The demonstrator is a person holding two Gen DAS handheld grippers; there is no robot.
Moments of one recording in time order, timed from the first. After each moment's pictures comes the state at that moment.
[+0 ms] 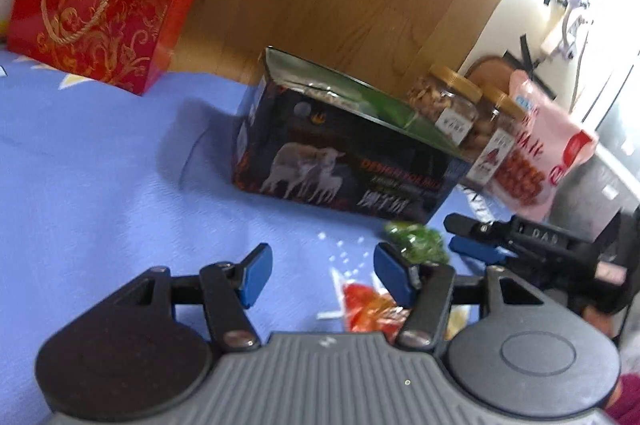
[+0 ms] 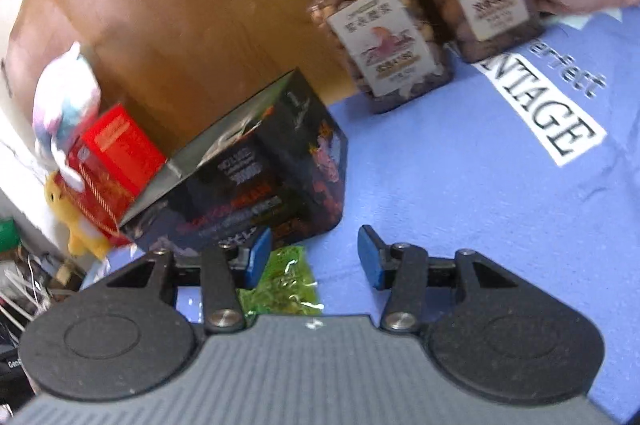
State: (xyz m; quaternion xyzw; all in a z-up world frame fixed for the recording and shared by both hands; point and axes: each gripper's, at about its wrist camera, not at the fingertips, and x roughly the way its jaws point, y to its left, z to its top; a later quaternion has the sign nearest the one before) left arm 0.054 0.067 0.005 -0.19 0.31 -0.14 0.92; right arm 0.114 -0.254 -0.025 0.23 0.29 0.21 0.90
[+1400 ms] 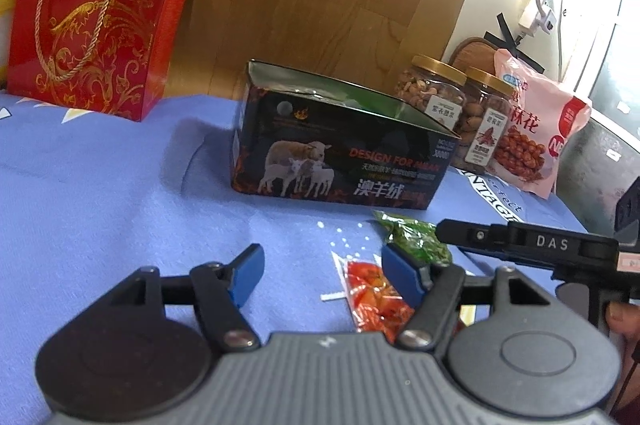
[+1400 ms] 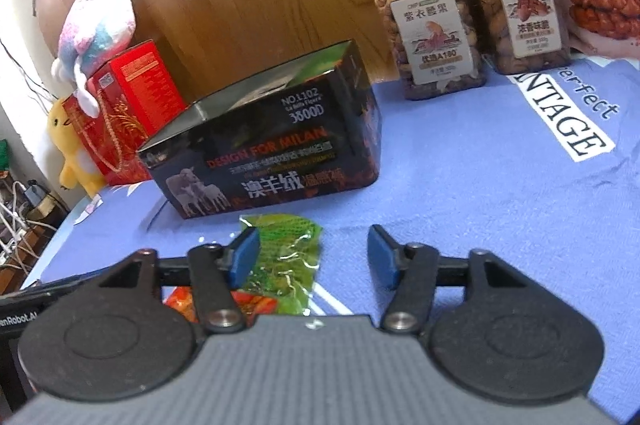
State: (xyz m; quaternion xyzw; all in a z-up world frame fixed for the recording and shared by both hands) left arm 0.033 0.059 0.005 -0.13 0.29 -0.15 0.94; right arm 0.079 -0.235 -0.020 0.14 0.28 0.23 0.92
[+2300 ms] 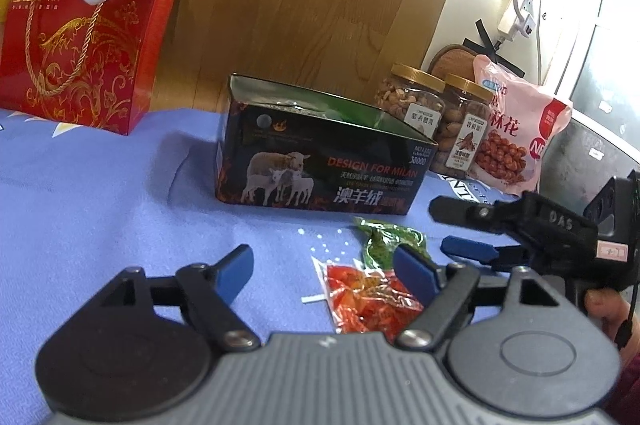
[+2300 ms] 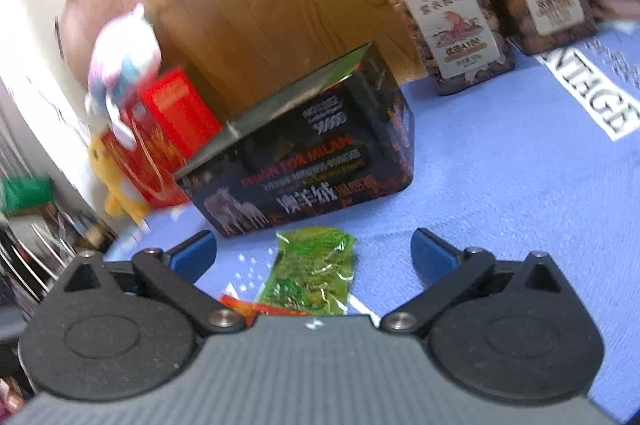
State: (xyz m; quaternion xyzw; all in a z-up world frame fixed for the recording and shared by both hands) left arm 0.021 0.054 0.011 -0.13 0.26 -0.17 0.94; right arm 0.085 -0.251 -0.028 0.24 0.27 0.28 0.89
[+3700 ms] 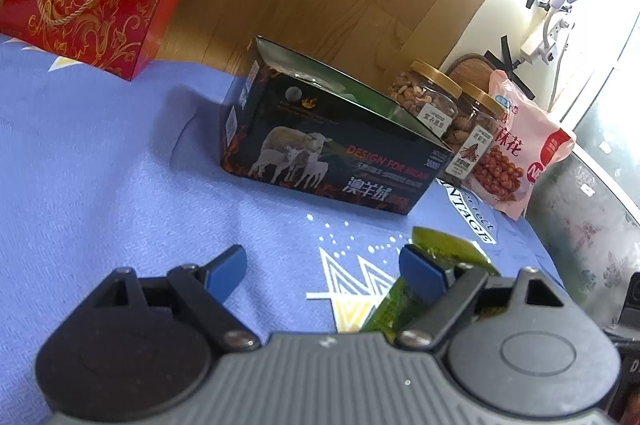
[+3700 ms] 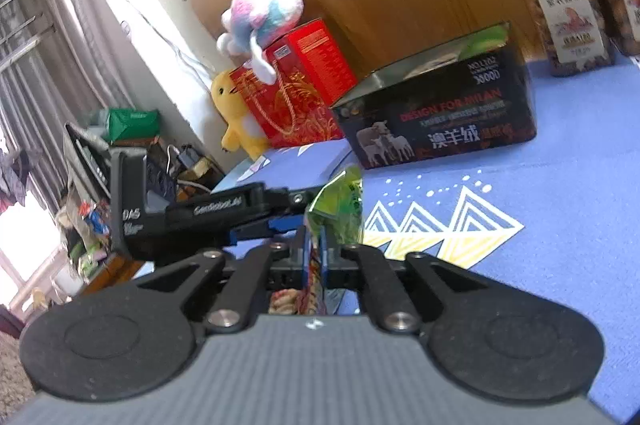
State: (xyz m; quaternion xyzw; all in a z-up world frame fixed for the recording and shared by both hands) left arm 0.045 0.076 -0.004 -0.22 0.31 -0.19 0.91; right arm 0.008 -0.221 0.003 0.16 0.27 0.43 0.85
